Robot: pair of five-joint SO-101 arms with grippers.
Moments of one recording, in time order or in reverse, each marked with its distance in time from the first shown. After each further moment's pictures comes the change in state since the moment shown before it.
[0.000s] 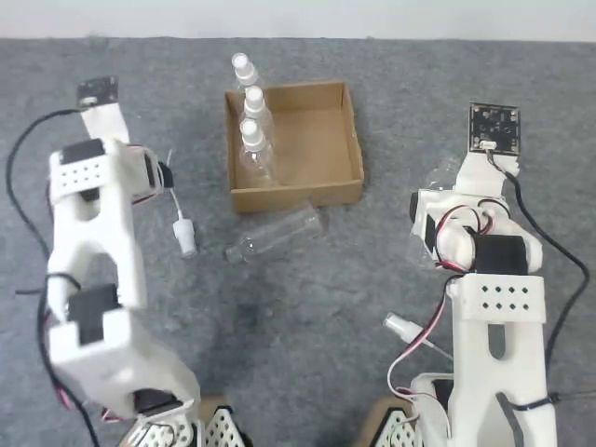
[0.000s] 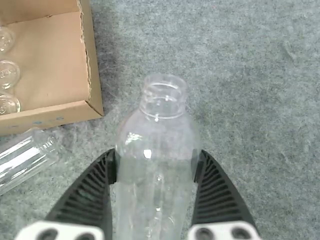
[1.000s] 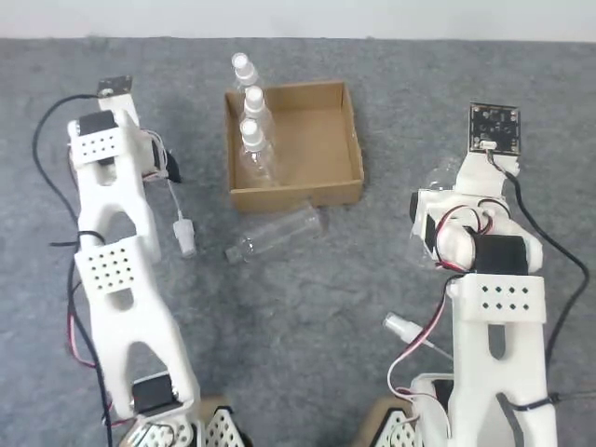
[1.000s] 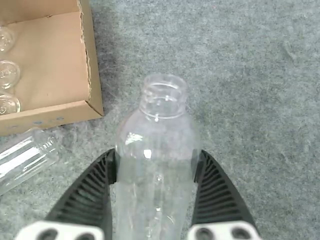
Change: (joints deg) left arm 0.2 47.6 -60.6 23.3 -0.4; right arm 0.0 0.0 0.0 0.0 0.0
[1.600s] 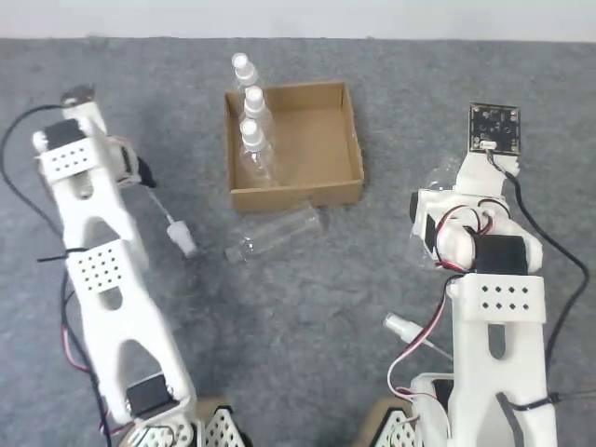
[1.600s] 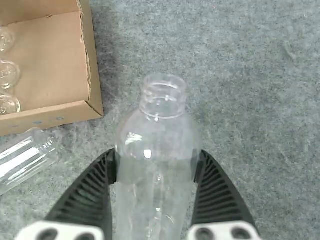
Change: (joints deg) left arm -8.1 10.9 -21.3 10.3 -1.3; right arm 0.0 0.0 0.0 0.0 0.0
